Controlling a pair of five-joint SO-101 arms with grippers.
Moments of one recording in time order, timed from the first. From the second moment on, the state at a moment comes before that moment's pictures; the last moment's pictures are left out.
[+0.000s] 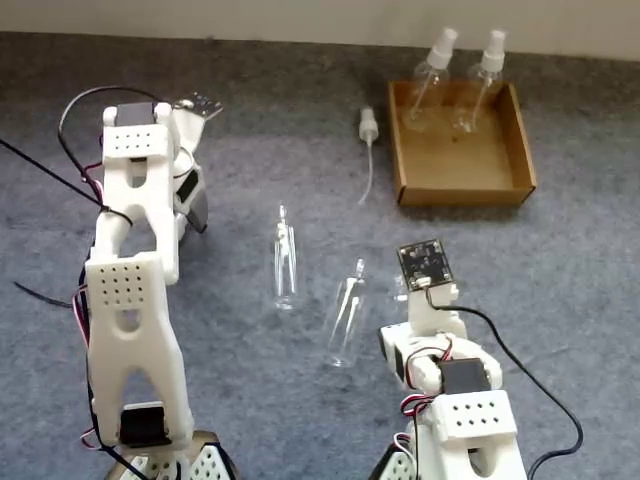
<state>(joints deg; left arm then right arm) -12.5 56.3 -54.9 98.4 -26.0 -11.3 -70.5 84.8 50.5 10.4</state>
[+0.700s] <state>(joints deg) -13.0 52.2 -62.4 99.9 -21.8 -11.3 -70.5 84.8 50.5 10.4</state>
